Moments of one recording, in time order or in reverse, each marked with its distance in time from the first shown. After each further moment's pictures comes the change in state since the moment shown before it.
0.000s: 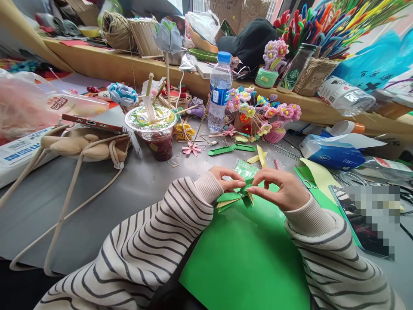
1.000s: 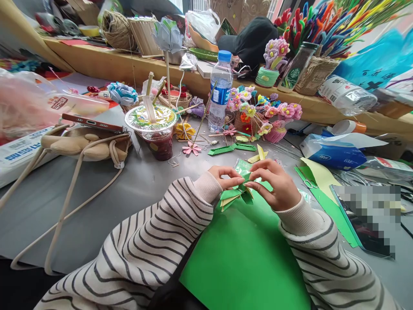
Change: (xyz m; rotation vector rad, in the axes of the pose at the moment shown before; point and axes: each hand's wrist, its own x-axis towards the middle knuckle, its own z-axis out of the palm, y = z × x) left_hand 0.001 -0.001 0.001 -0.018 0.048 0.019; right_hand 0.002 0.008 0.012 -0.279 0.212 -0.274
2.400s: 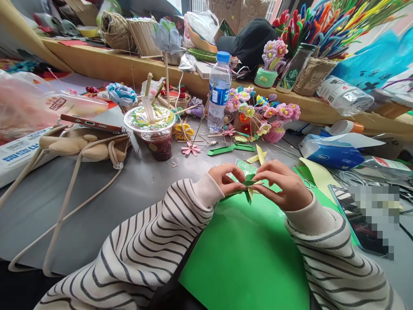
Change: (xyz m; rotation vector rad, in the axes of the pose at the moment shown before) left_hand -0.002 -0.002 0.003 -0.005 -0.092 0.248; right_hand 0.003 0.003 -0.018 -0.012 -0.011 -0.163
